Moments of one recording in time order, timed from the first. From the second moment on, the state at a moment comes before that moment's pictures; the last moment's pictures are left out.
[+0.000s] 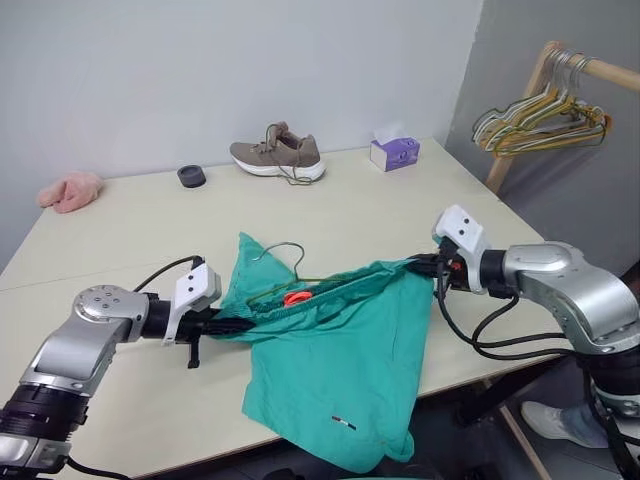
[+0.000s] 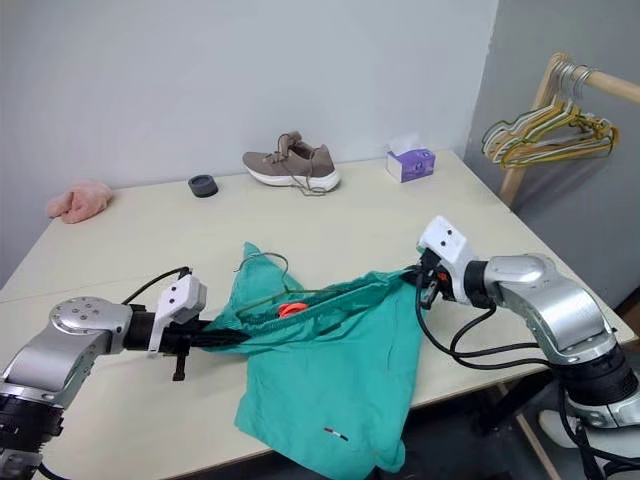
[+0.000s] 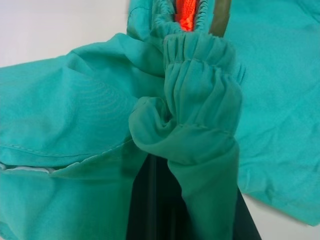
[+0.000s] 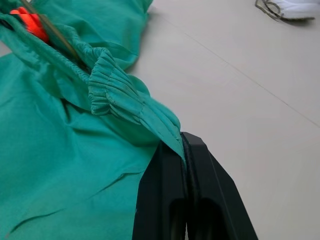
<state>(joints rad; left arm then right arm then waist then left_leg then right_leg) -0.21 0.93 -0.06 0.06 -0.35 0.31 -1.27 -0.54 -0.75 0.20 -0.35 0.40 0.88 0.78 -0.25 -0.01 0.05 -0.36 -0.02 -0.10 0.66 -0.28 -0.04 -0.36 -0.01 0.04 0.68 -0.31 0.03</state>
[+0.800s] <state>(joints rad) -0.23 0.87 -0.09 0.04 -0.32 0.33 -1.26 -0.49 -0.85 0.30 -0.41 0.29 0.84 0.81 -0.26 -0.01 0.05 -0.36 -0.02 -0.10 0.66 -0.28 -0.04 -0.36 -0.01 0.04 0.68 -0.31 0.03</state>
